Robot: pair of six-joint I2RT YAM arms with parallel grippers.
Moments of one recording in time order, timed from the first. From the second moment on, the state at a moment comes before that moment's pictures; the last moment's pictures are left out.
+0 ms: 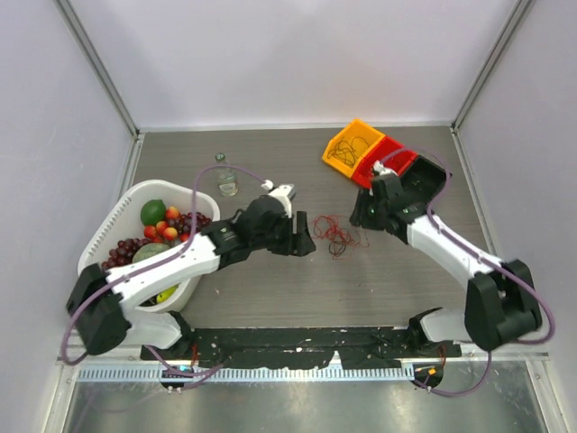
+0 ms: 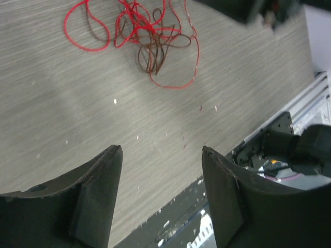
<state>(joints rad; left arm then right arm) -0.90 1.26 0.96 -0.33 0.02 -0.69 0.37 1.39 0.92 -0.33 0.02 0.46</state>
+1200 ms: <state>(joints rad) -0.90 1.73 1.39 -0.36 -0.02 -0.65 0.38 1.15 0.60 -0.18 -0.21 0.57</state>
